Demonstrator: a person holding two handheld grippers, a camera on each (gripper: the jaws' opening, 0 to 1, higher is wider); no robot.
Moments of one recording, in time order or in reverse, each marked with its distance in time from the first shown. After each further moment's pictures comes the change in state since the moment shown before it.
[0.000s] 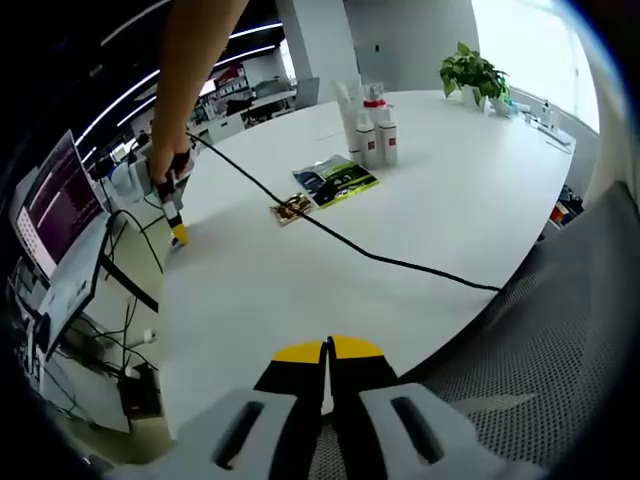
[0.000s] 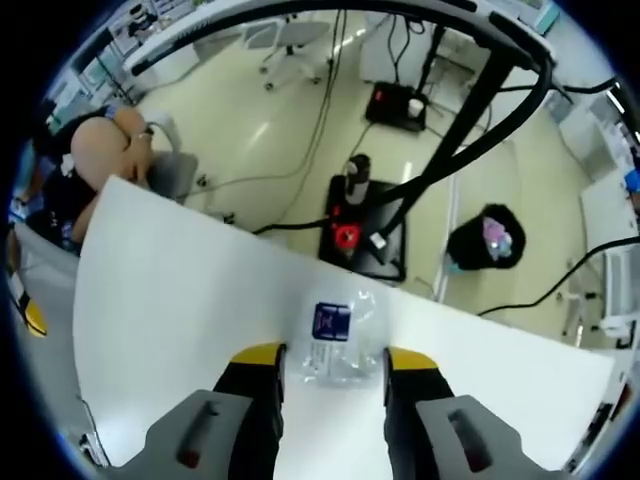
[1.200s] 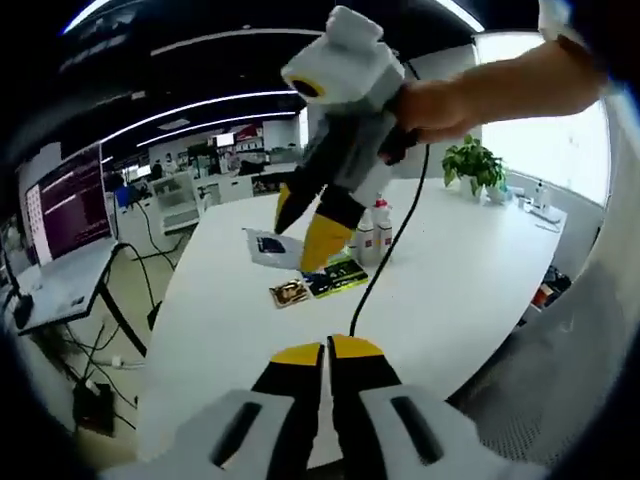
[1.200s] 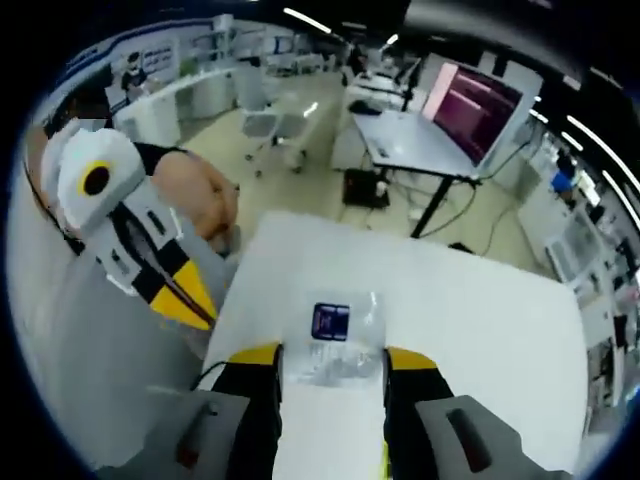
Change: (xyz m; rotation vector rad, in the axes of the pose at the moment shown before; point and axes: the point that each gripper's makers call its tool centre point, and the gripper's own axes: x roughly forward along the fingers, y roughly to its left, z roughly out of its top) left arm -0.034 -0.001 0.068 -0.173 -0.391 -0.061; right arm -0.200 0.297 -0.104 0.131 -0.400 -0.262
